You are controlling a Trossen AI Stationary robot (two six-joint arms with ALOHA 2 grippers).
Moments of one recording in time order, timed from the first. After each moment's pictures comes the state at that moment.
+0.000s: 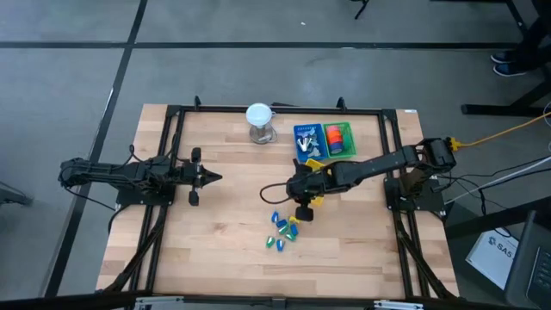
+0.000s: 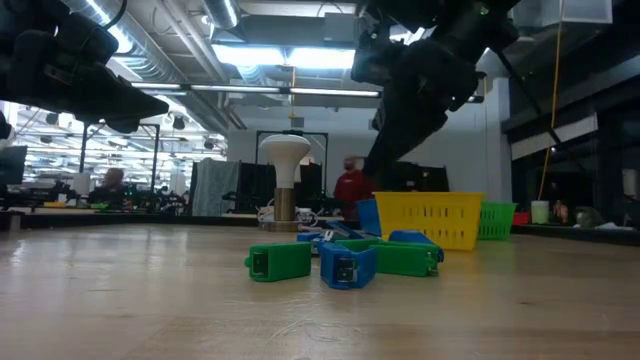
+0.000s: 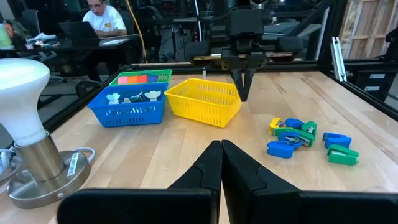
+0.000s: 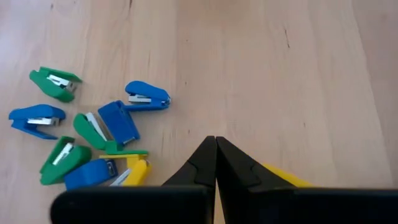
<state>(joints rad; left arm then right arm) 0.00 0.15 0.01 0.03 -0.09 0.02 0.14 1.71 1.05 -0.30 0.05 0.13</state>
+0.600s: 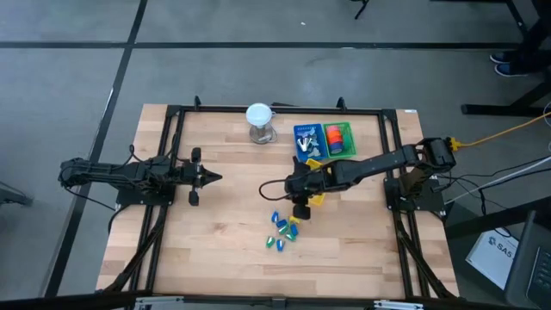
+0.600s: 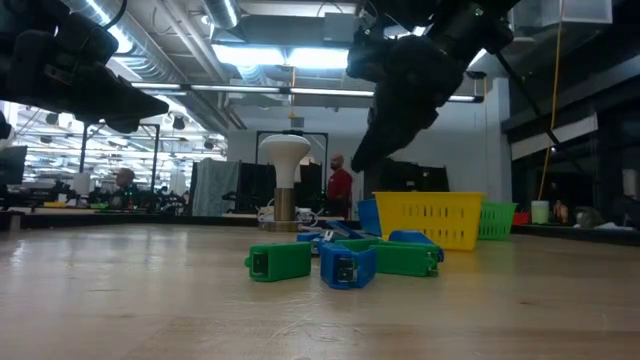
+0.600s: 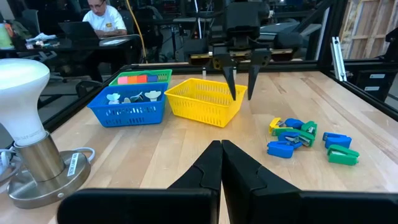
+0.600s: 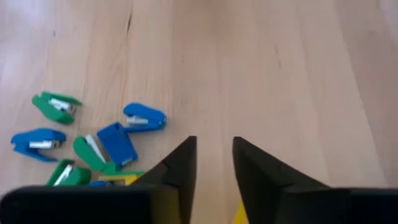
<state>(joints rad) 0.00 0.15 0.01 0.03 -0.09 0.02 0.12 1.71 1.05 -0.24 0.05 0.15</state>
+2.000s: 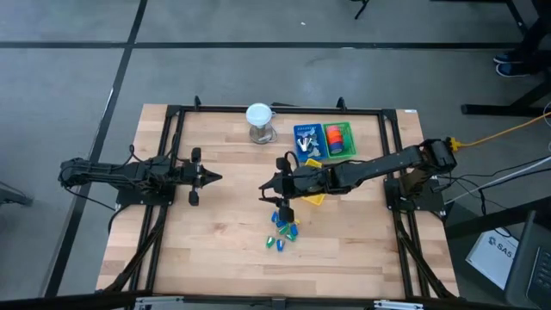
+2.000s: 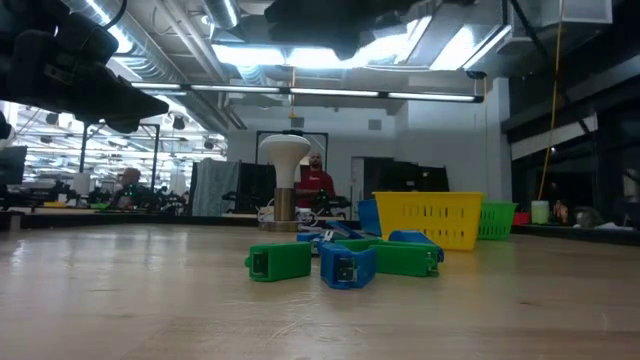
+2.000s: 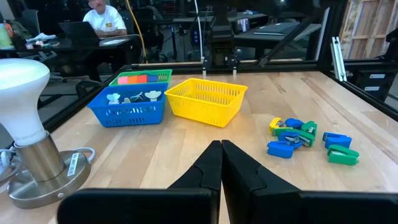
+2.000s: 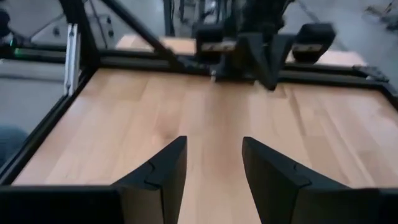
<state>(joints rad) 0.00 0.15 0.01 0.03 -0.09 0.02 0.20 1.71 1.21 0.07 0.11 0.02</state>
